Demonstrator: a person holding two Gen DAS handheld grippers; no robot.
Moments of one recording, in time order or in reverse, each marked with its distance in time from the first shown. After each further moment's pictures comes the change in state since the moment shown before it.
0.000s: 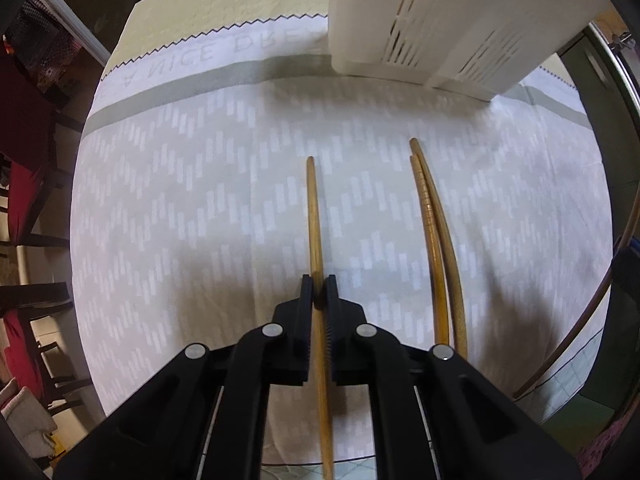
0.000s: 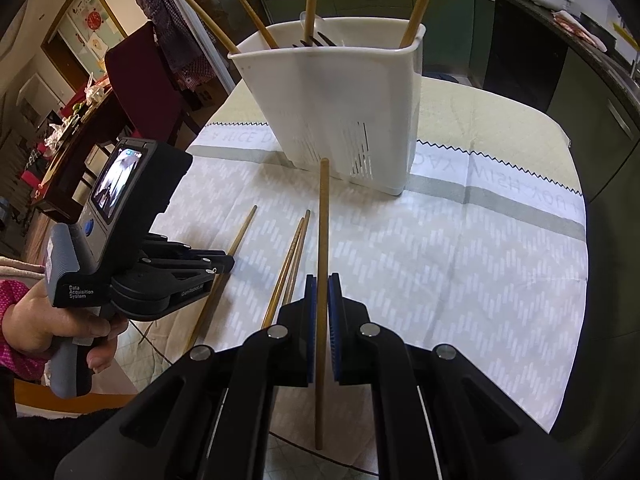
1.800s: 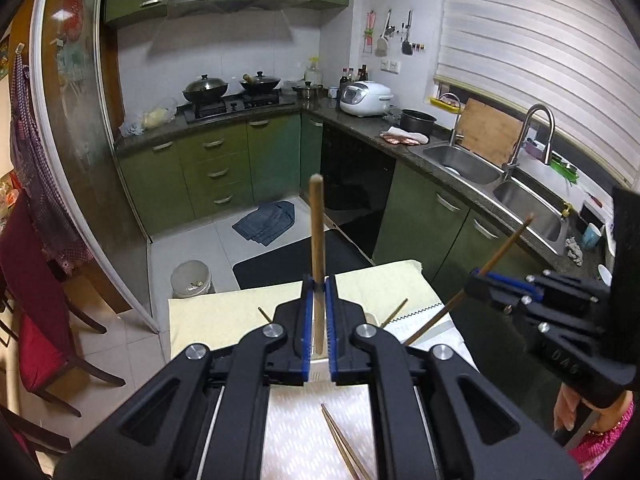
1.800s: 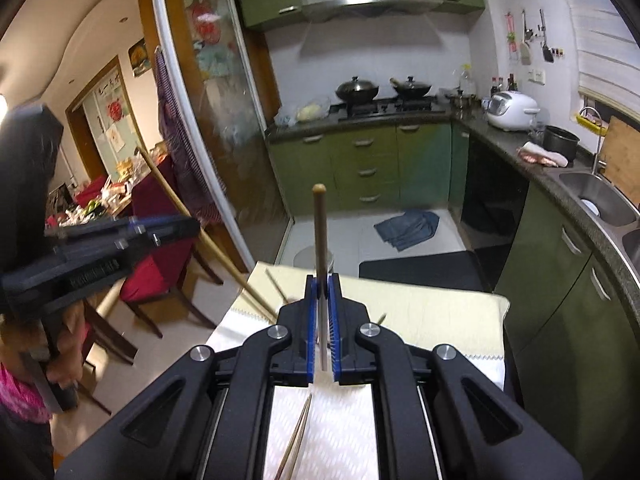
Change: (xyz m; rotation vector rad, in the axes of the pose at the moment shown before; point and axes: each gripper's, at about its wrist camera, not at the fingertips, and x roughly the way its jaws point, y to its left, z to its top) left arm -0.335 -0.052 0.041 0.161 -0.750 -0.101; right arm -0.232 0.015 0.118 -0.016 -0.492 -0.027
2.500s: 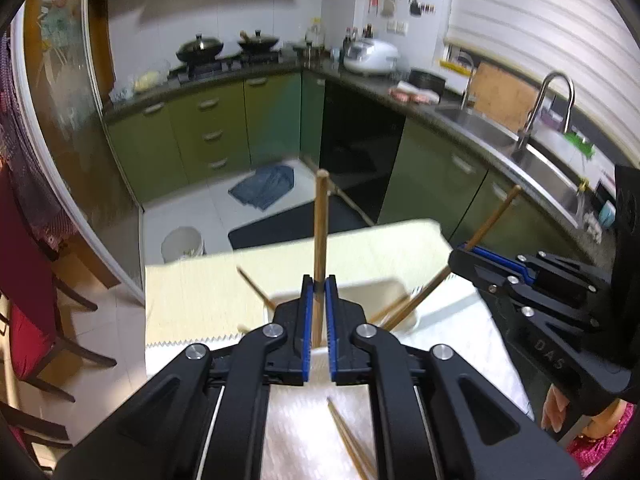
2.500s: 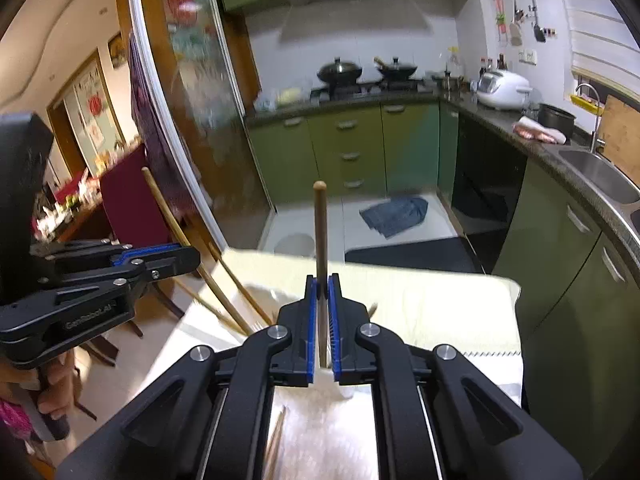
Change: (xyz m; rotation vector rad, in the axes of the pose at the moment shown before) left arm 0.098 0.013 -0.053 -0.003 0.135 0.005; right arm 0.117 -0.028 -0.045 0.019 0.063 -0.060
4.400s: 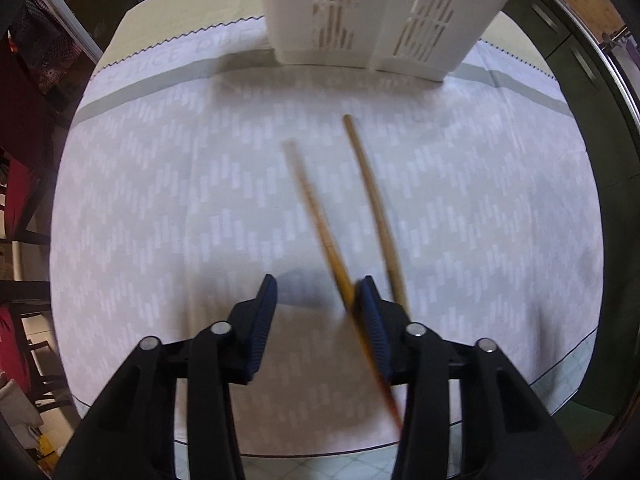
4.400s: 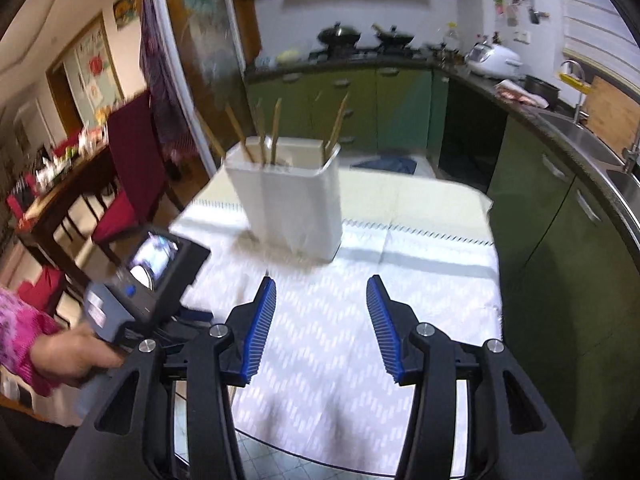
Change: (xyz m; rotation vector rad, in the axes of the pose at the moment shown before) left arm 0.124 -0.023 -0.228 -0.177 0.577 0.098; right arm -0.075 -0.006 -0.153 -0.063 0.132 -0.034
